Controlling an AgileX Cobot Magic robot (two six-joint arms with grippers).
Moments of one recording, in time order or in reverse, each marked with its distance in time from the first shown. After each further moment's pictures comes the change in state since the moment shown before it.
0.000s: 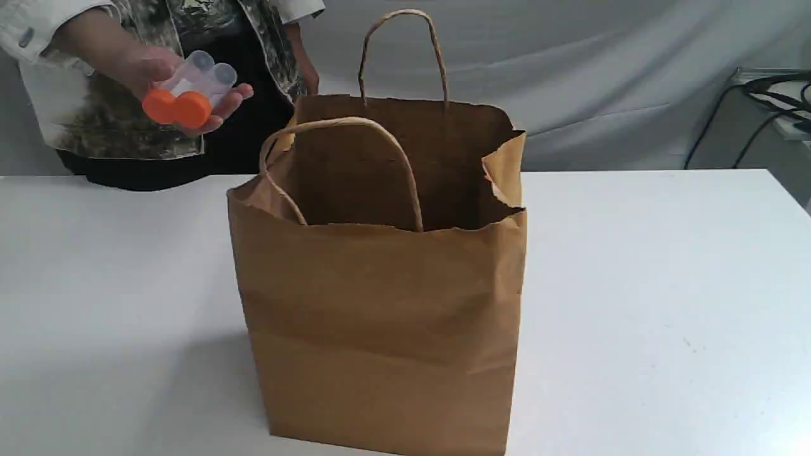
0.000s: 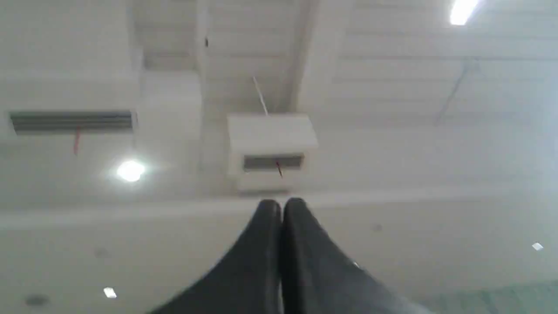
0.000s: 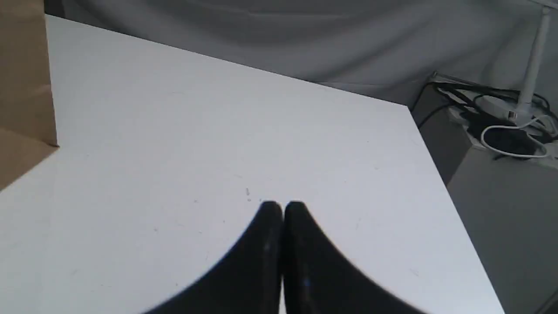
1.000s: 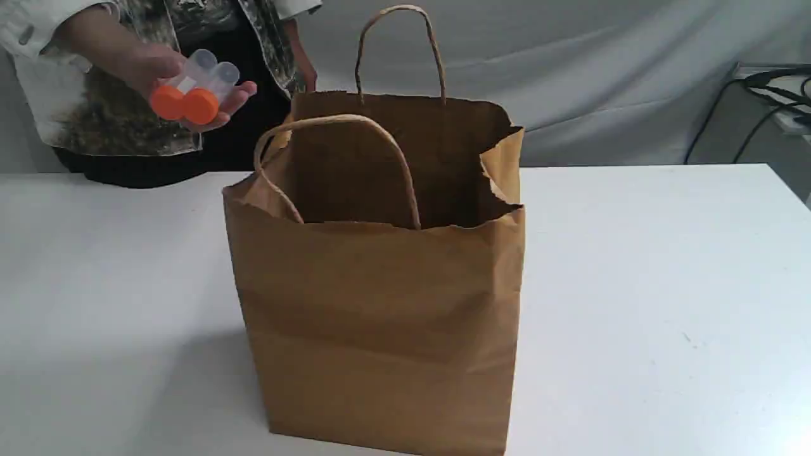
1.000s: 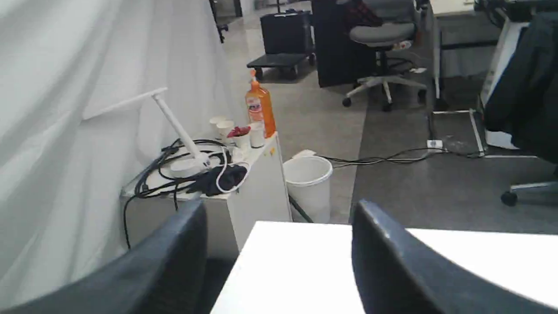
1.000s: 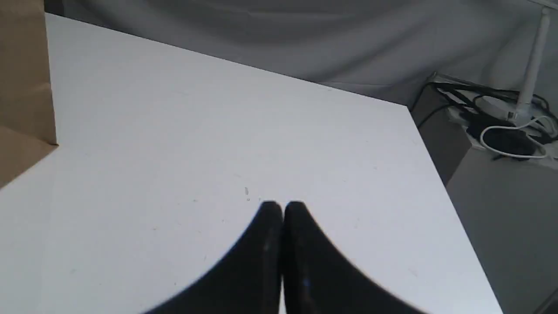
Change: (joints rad) left arm -0.196 0.905 -0.891 1.424 -0.272 -1.413; right arm 0.000 0.000 0.000 -0.005 0.002 0.000
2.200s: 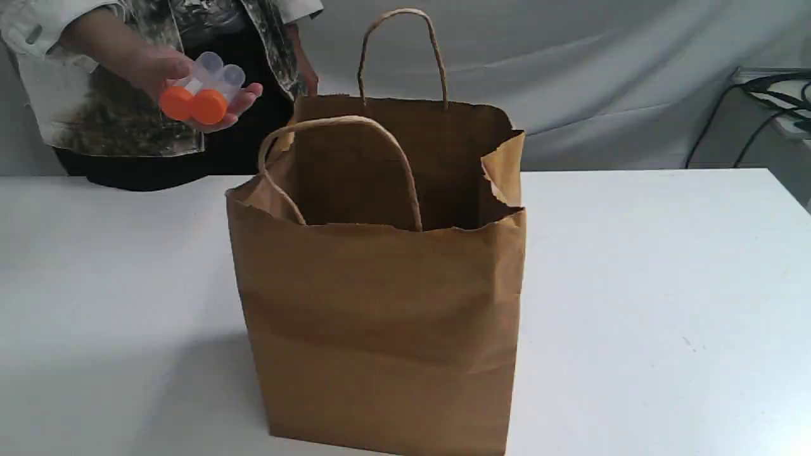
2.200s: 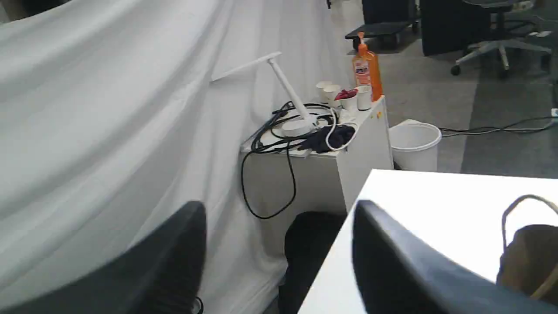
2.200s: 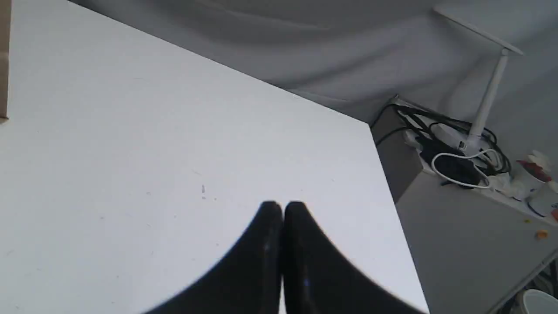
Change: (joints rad) left arm 0.226 0.031 0.041 -0.007 -0.007 0.171; right arm 0.000 0.000 0.000 -0.160 0.002 0.000
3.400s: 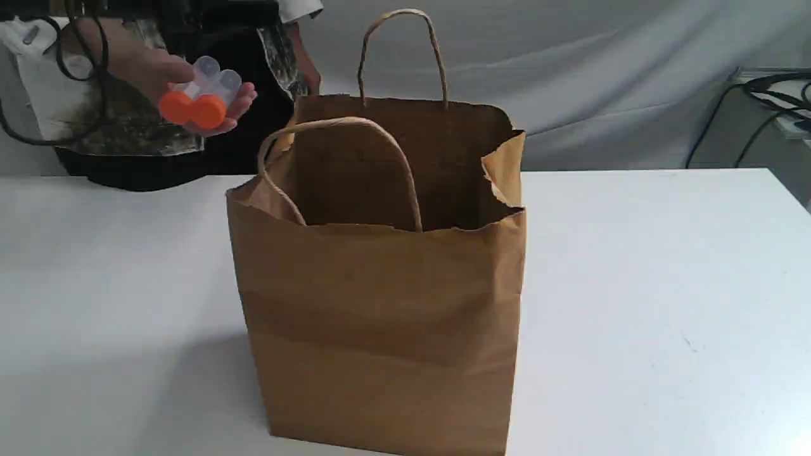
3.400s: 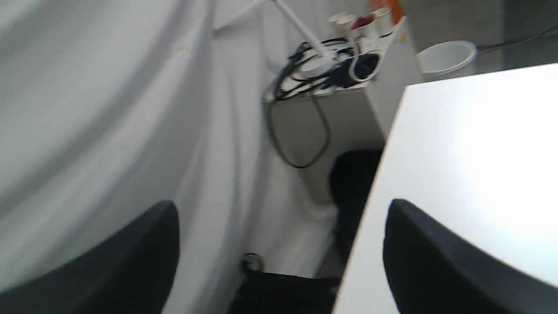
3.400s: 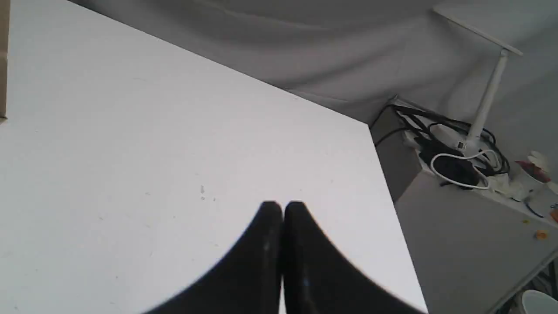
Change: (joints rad) left arm -0.074 0.091 0.132 0.010 0.154 0.394; right arm 0.000 0.000 0.000 -0.003 0.000 0.000
